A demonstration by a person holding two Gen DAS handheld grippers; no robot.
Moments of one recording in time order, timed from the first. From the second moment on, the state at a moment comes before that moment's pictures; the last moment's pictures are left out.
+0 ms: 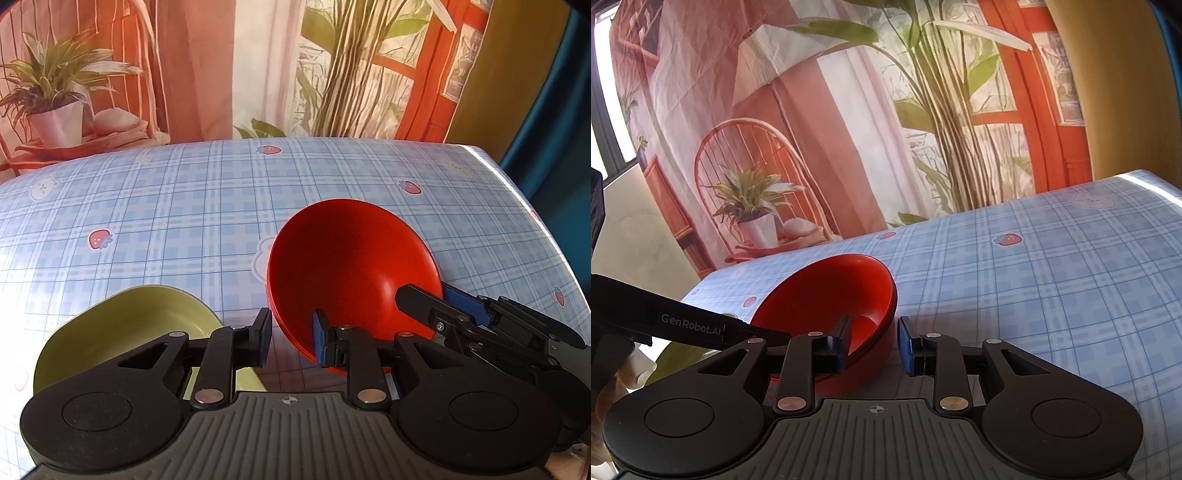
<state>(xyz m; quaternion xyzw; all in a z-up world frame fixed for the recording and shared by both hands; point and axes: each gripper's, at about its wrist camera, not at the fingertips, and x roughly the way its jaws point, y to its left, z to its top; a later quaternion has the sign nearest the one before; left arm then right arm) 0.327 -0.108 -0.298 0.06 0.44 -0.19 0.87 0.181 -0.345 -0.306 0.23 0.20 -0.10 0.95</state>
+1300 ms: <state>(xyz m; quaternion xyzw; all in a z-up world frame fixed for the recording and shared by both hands) 0.247 -0.073 -0.258 0.02 0.39 -0.21 0.90 0.137 -0.286 -0.254 0.18 0.21 -0.10 0.96</state>
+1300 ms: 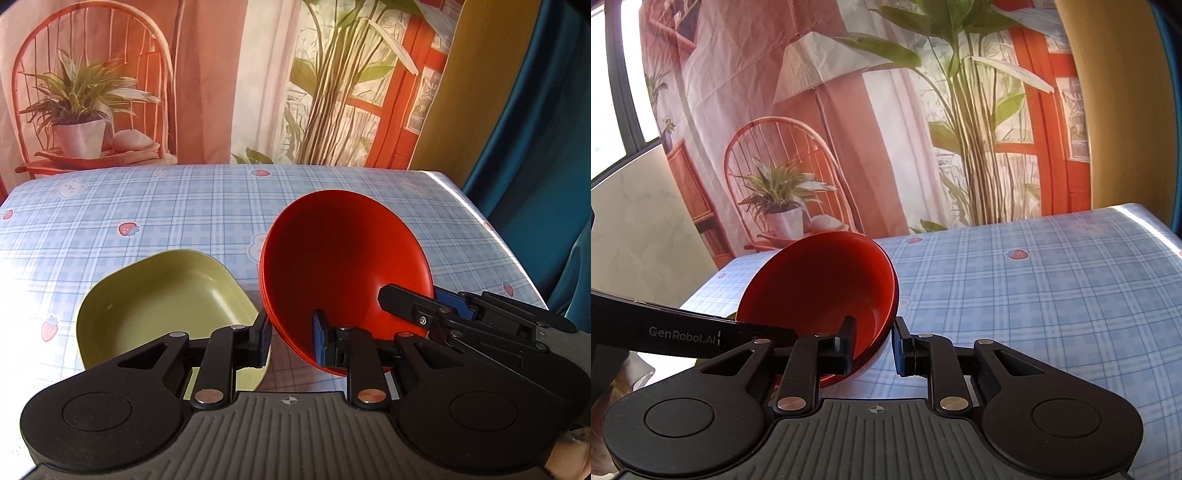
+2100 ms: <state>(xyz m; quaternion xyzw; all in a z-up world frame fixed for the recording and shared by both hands) 0.250 0.035 -0.274 -0.04 0.40 -0.14 0.90 0.211 -0.198 -0.265 0.12 0.29 -0.02 0.95</state>
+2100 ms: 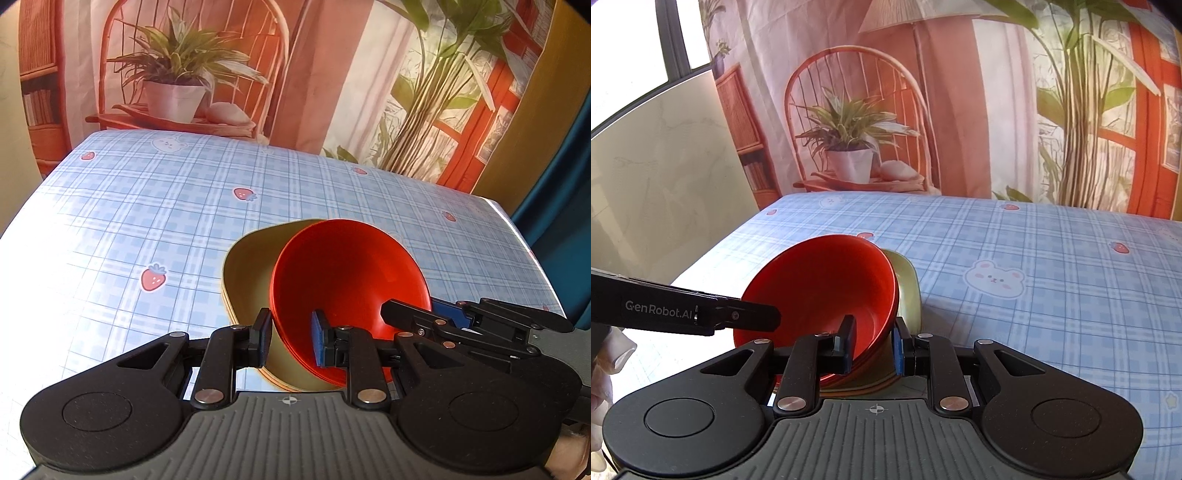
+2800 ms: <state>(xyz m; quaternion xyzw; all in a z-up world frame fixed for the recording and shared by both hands) 0.238 0.036 -0.270 -0.03 0.39 -0.12 0.91 0.231 -0.186 -0.267 0.09 0.32 -0.03 0.94</state>
